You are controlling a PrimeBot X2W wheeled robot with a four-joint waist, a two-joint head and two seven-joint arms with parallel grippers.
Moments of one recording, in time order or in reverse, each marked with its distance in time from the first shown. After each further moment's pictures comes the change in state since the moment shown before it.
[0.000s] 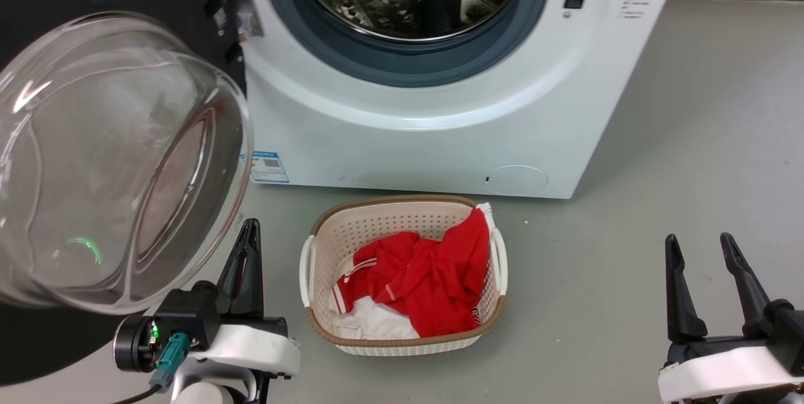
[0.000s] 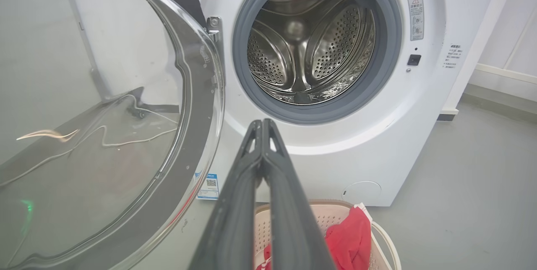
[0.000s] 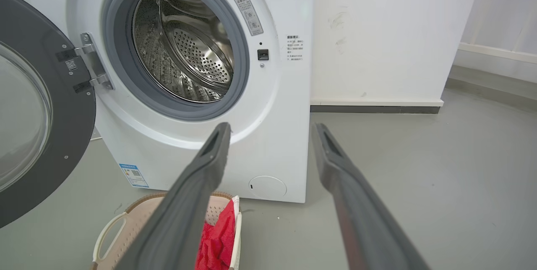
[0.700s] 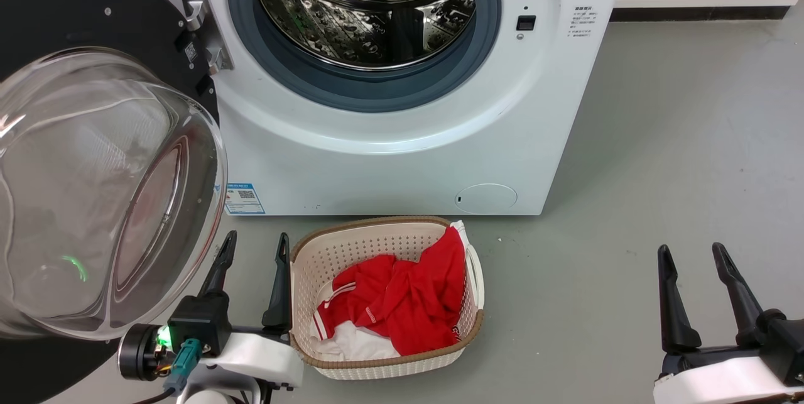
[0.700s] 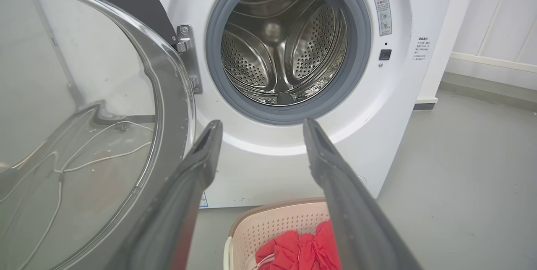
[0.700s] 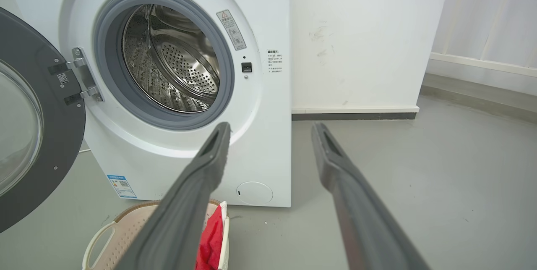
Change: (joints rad) left arm 0.008 0.021 -0.031 0.035 0.023 0.023 0.007; right arm 0.024 0.000 0.014 -0.001 0.000 0.000 -0.007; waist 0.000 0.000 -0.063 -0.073
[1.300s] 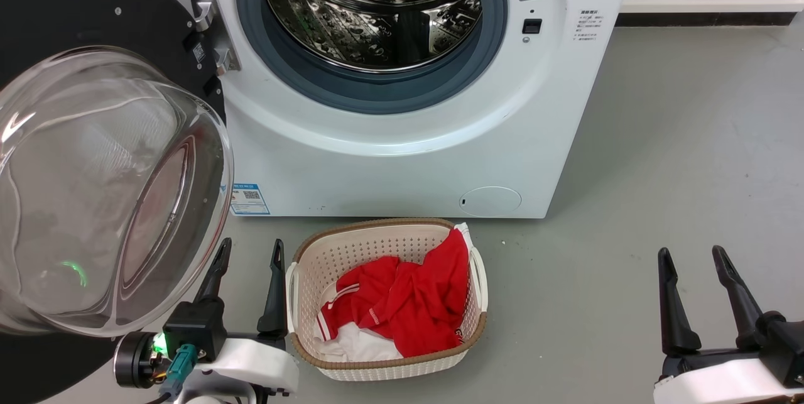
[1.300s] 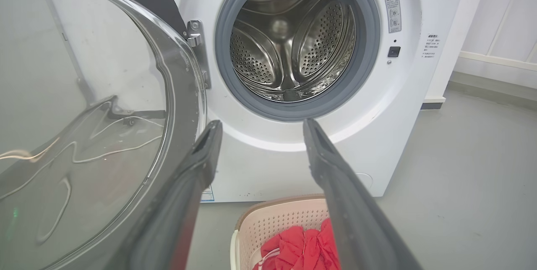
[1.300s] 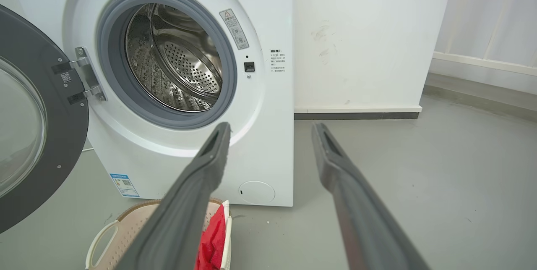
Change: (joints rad) left arm 0.017 0.014 -0.003 -0.001 -0.015 0.014 0.000; right arm 0.007 0.000 0.000 0.000 0.002 0.000 0.003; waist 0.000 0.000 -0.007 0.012
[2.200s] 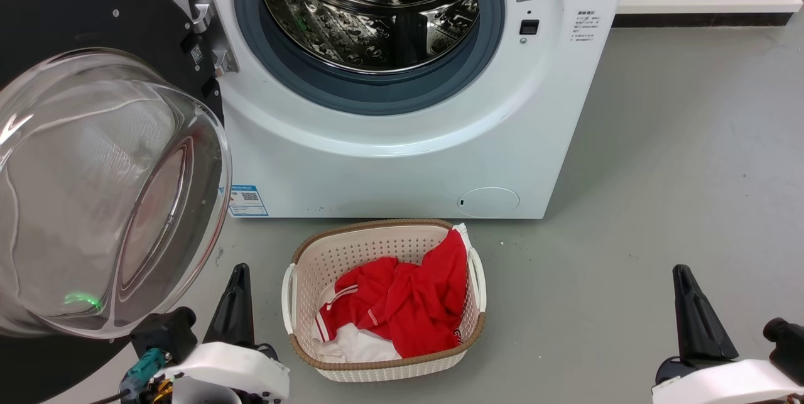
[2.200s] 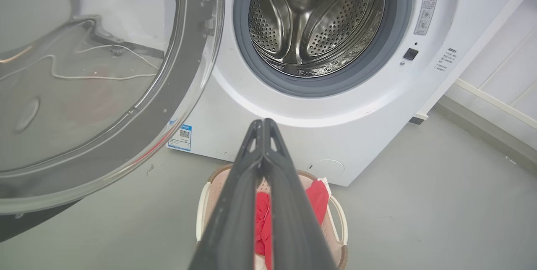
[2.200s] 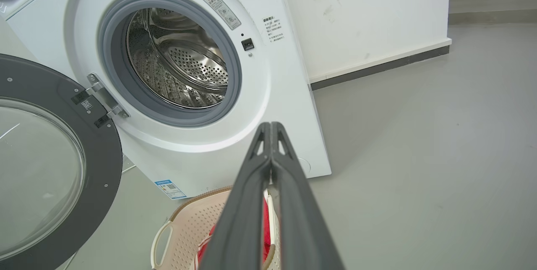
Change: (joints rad) left arm 0.020 -0.009 0.027 0.049 -0.256 -0.020 0.066; right arm -0.001 -0.008 0.016 0.087 0.270 0.000 0.031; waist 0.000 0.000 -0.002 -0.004
